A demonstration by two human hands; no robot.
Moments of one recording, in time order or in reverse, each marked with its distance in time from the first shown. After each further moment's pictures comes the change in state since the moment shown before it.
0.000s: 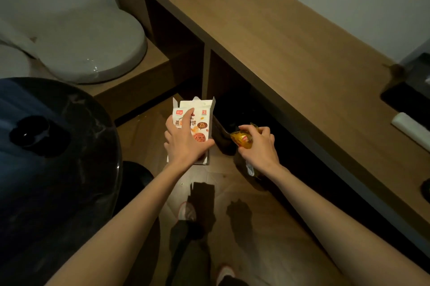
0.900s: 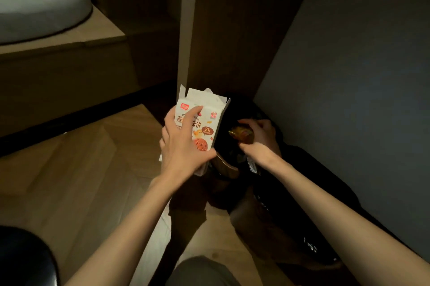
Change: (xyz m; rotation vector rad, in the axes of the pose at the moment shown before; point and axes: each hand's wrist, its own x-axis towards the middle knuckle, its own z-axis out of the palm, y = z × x) left_hand 0.281 -0.152 0.328 -0.165 0.166 0.369; right_hand 0.358 0.220 0.251 -0.012 0.146 -0.123
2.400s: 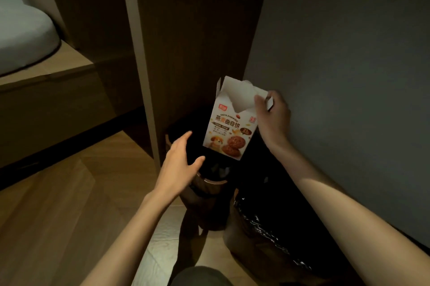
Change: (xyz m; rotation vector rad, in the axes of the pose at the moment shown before) left_hand 0.019 -0.004 0.061 -0.068 -0.191 0.107; right_hand 0.013 0.004 -0.071 0.559 0.530 -0.100
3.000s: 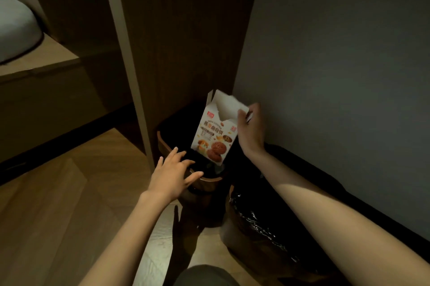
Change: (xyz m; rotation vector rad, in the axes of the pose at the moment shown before) left_hand 0.002 -0.031 0.022 0.512 -0.345 0.015; right_hand -0.008 0.058 0.033 -0.103 0.001 0.073
